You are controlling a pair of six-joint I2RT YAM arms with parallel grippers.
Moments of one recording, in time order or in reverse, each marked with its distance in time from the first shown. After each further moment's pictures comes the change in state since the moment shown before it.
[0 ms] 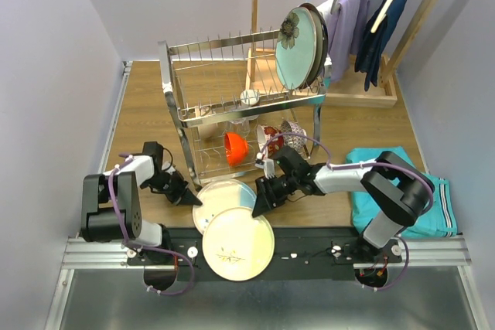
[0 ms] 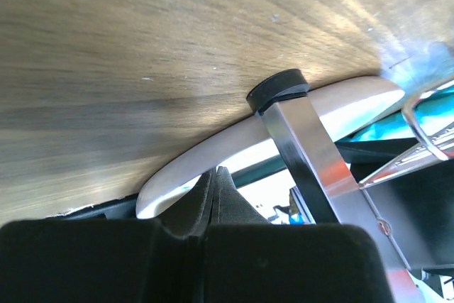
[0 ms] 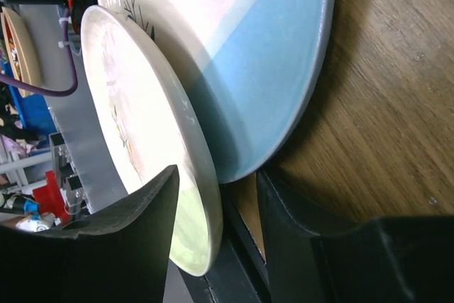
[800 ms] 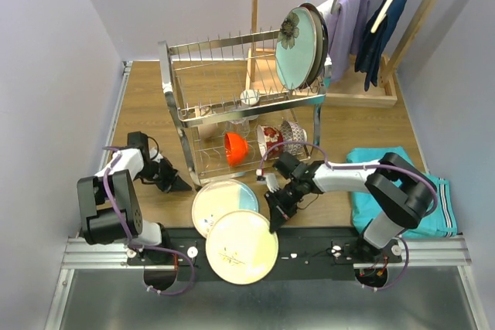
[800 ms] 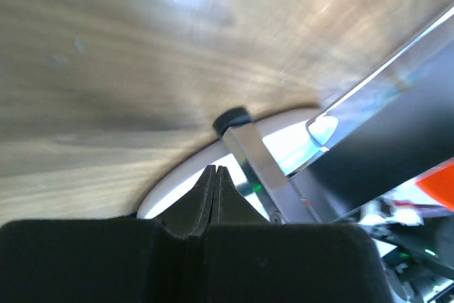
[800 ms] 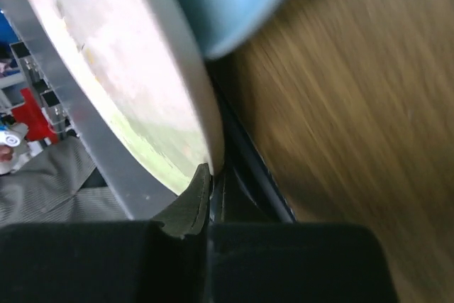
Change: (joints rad) left arm 0.119 -0.014 0.094 0.001 -0.021 0.070; right arm 0.018 -0.028 0.063 -0.399 -0.068 -0.249
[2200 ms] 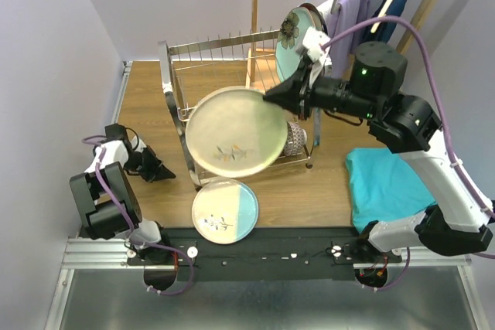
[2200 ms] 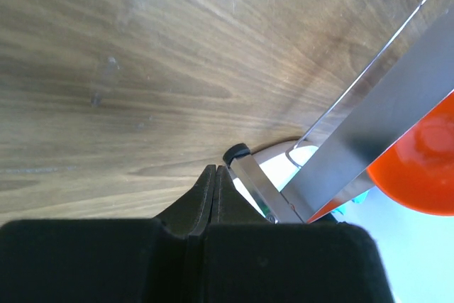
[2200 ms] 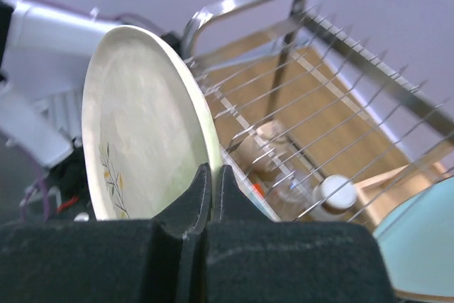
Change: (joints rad) left arm 0.181 0.071 0.158 -0.024 -0.011 0.196; right arm -0.018 -0.296 1.180 -0.418 0.420 -0.386
